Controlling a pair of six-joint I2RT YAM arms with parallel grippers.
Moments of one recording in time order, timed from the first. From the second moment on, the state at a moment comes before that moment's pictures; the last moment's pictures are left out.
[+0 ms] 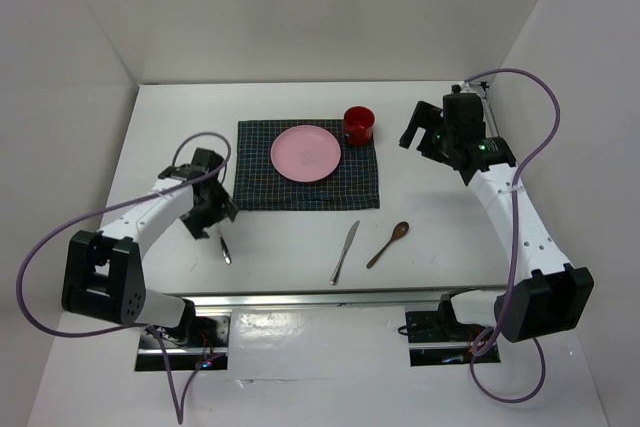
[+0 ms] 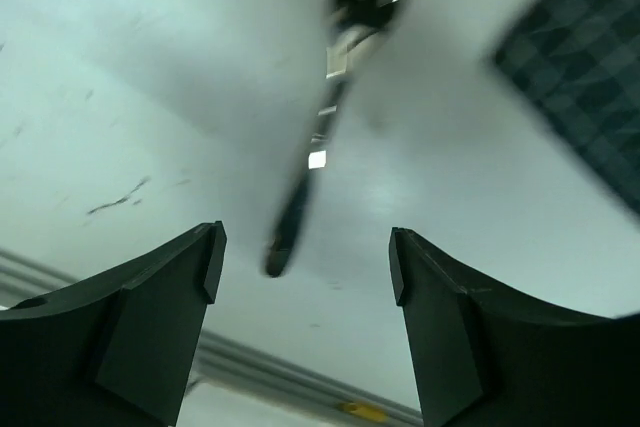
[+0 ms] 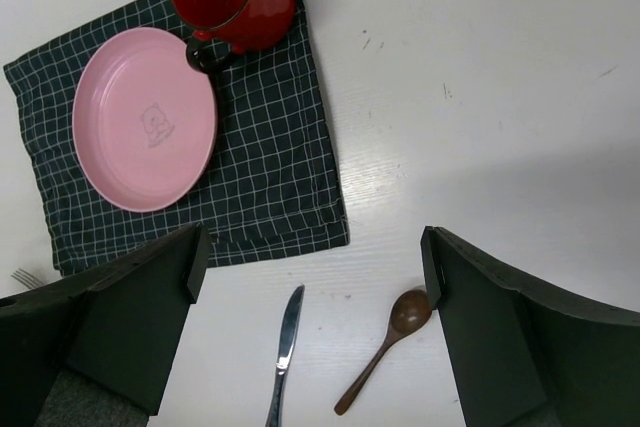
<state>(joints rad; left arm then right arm) -0.19 1.40 0.96 -0.84 -0.18 -0.88 0.16 1.27 1.27 -0.66 0.08 0.50</state>
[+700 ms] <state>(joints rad) -0.10 1.56 0.88 -0.72 -0.19 -0.90 0.16 1.27 1.27 -0.66 0.06 0.50</state>
